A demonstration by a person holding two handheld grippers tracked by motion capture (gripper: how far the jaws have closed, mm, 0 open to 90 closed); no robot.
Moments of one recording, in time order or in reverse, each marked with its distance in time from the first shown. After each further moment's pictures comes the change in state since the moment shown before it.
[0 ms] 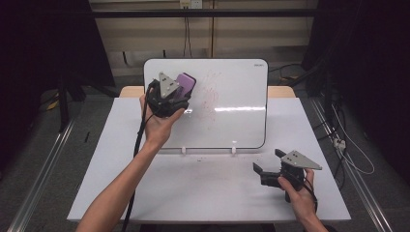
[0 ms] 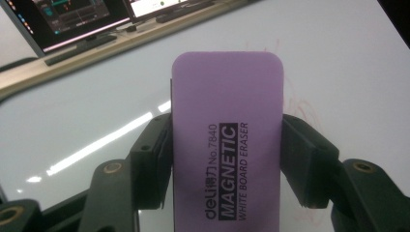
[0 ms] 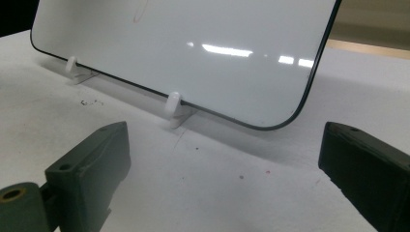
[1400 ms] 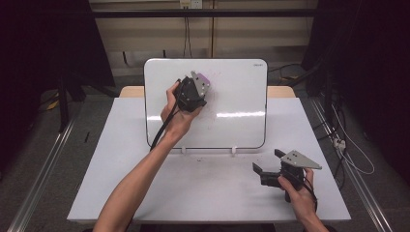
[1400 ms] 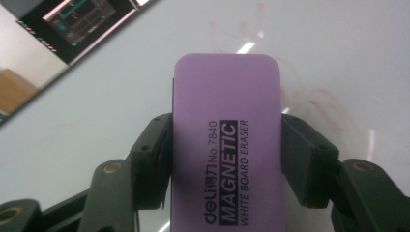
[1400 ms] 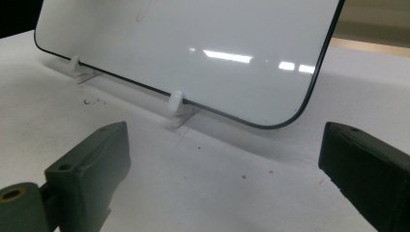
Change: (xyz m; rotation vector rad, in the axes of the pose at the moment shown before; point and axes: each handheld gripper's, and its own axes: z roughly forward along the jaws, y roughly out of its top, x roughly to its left) left arm -0.031 0.009 0.058 0.126 0.101 0.217; right arm -0.001 -0.001 0.001 0.004 0.014 0.006
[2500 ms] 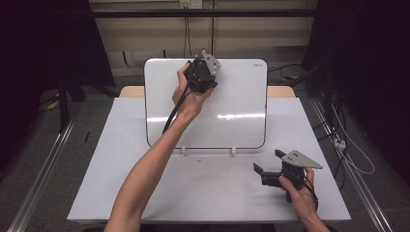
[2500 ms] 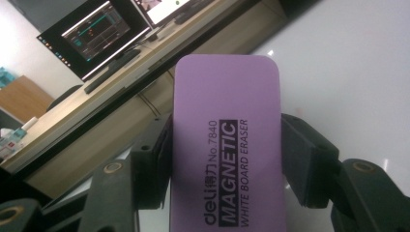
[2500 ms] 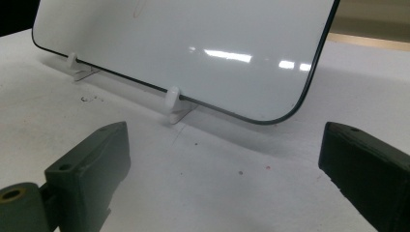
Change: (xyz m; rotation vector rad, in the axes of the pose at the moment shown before) left arm -0.006 0.043 0.027 -0.058 0.006 0.003; right arm -0.004 -0.002 0.001 0.005 0.003 0.012
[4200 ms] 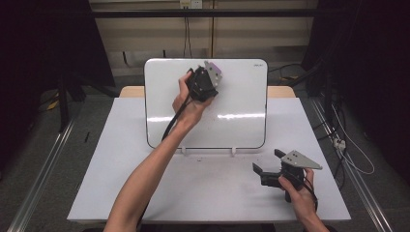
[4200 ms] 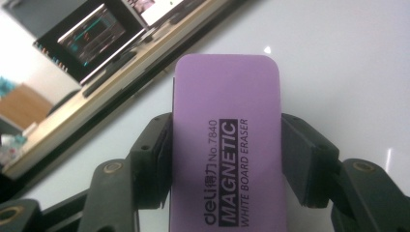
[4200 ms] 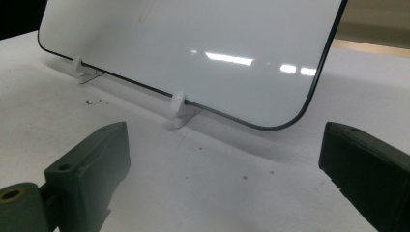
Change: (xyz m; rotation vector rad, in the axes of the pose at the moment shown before) left arm -0.021 -0.017 -0.010 -0.013 0.012 0.073; right arm 0.003 0.002 -0.001 -0.009 0.006 -0.015
